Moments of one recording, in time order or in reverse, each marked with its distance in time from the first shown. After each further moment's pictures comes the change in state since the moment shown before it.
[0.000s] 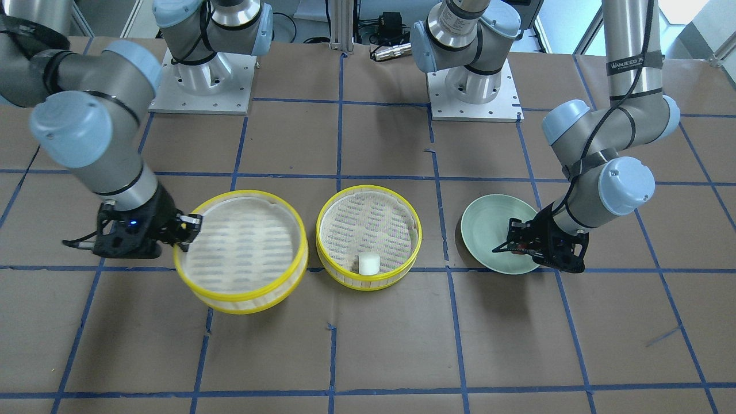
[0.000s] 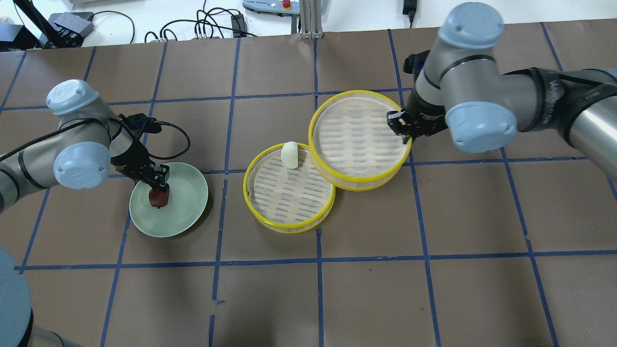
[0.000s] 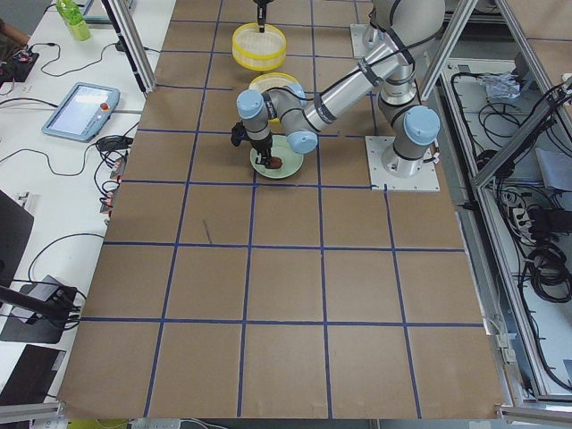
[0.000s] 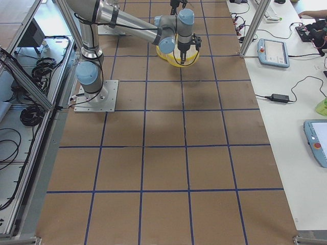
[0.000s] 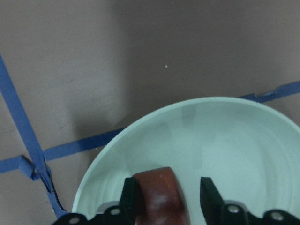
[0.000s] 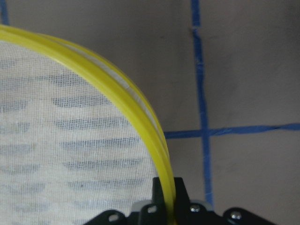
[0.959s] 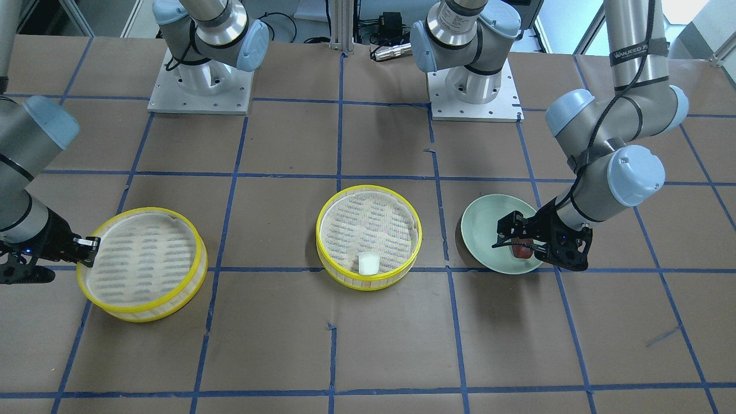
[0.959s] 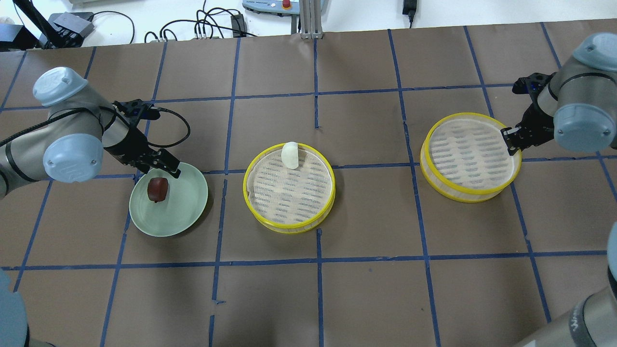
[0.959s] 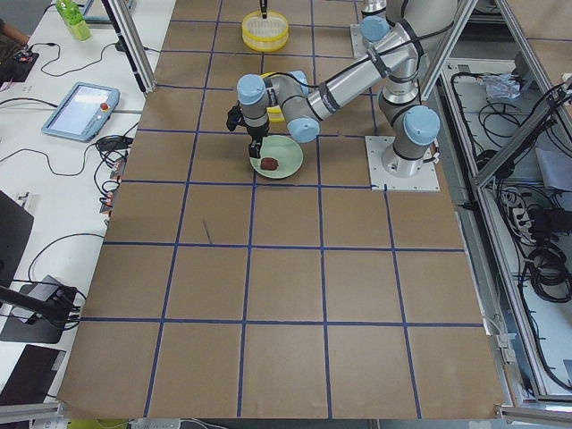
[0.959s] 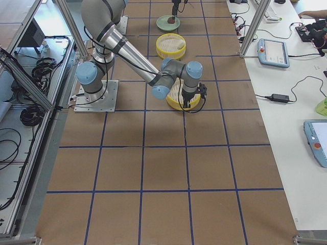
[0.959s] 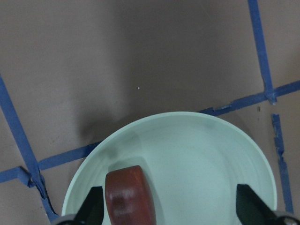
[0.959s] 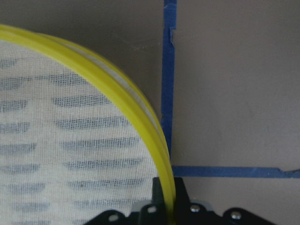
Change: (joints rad) left arm -0.004 0.021 0.033 -0.015 -0.087 0.040; right arm -0.523 0.145 0.036 -0.131 -0.067 -0.660
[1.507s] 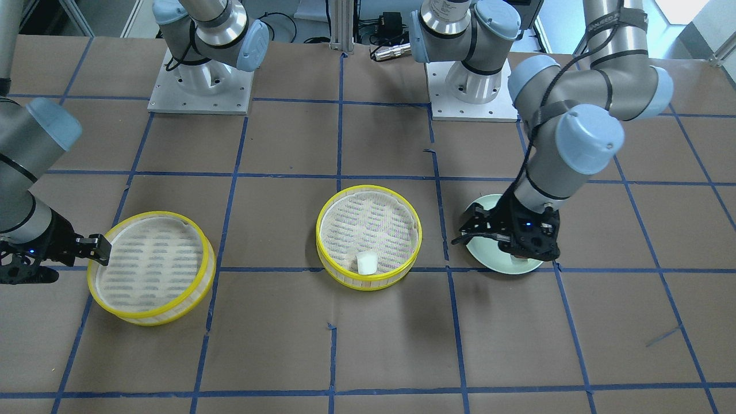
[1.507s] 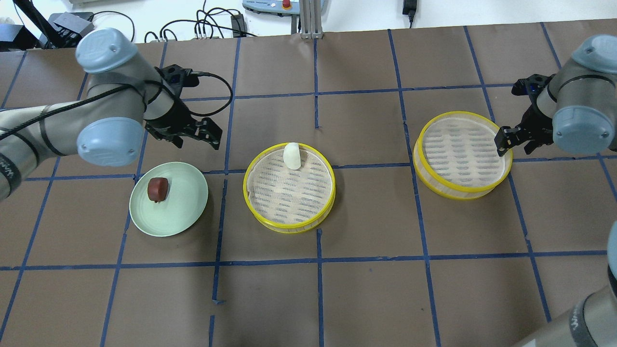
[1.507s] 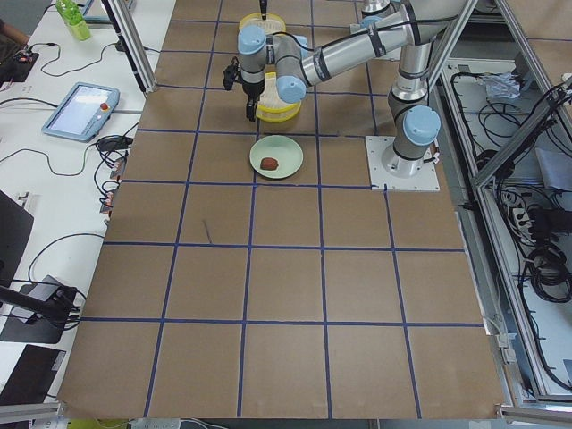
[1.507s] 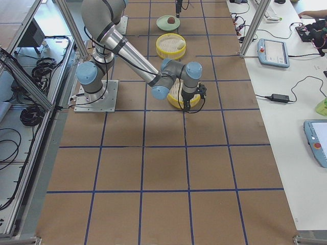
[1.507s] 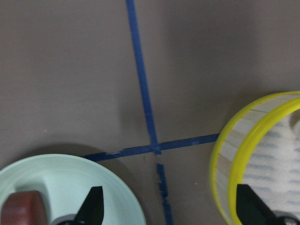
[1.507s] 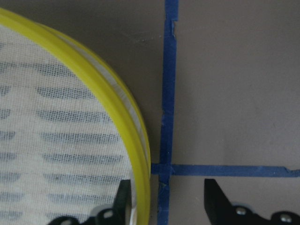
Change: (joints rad) left arm -0.077 0.080 0.037 -0.019 -0.003 -0.089; right arm -0.008 0.020 0.020 -0.015 -0.005 -0.005
